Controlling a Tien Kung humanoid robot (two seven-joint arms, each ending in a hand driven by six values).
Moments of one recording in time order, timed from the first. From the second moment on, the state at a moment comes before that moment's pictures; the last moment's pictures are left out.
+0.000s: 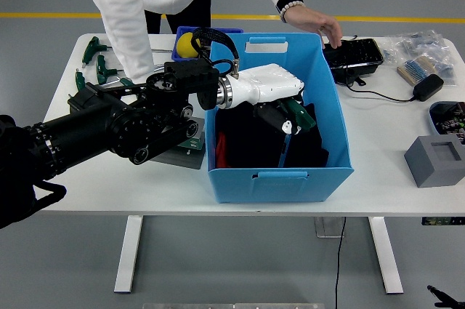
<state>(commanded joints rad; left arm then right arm) -1.20 0.00 -0.12 -0.72 1.57 0.04 -0.31 0.24 -0.20 0.53 0.19 -0.54 -0.19 -0.13</state>
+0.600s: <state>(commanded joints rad) -1.21 0.00 -0.11 -0.65 1.55 0.12 -0.37 0.24 -0.20 0.54 0.19 -0.57 -0.18 -0.14</state>
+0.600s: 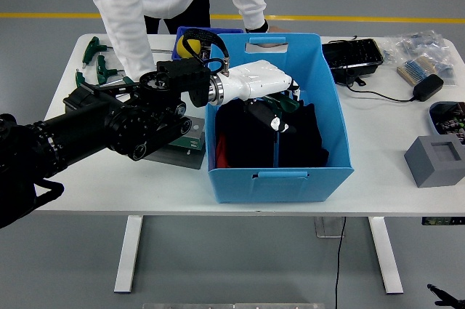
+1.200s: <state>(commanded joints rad) -1.22 0.00 -0.25 -0.71 1.59 0.21 -0.40 0.25 -0.21 0.54 0.19 -0.55 -0.19 -0.13</state>
